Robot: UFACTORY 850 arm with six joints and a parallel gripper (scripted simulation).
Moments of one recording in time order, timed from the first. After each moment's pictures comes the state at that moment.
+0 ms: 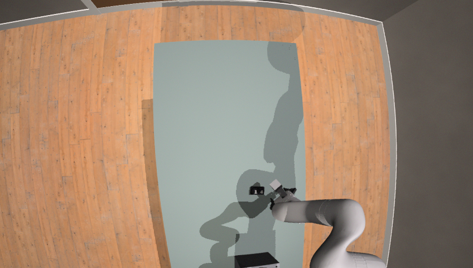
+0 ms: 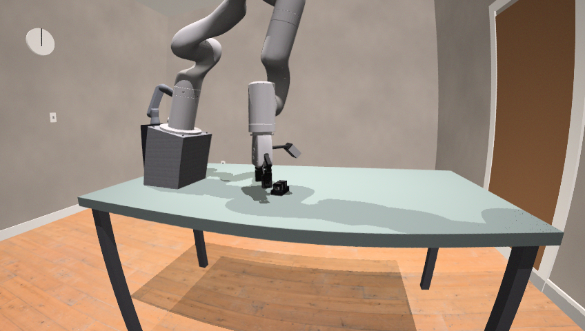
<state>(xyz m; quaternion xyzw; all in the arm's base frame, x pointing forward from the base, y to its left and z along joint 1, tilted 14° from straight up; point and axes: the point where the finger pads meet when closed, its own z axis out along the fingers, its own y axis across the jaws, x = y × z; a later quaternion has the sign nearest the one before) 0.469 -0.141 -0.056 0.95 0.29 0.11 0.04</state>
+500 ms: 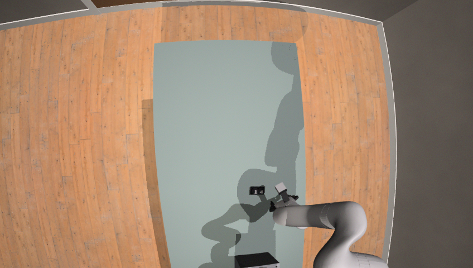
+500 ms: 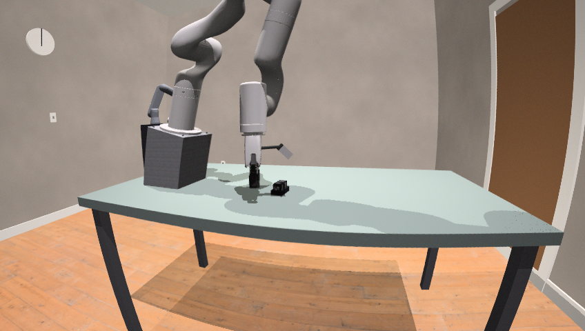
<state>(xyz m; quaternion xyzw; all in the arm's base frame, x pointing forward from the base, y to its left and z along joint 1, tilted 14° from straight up) 0.442 -0.146 -0.063 0.98 0.18 0.12 0.03</state>
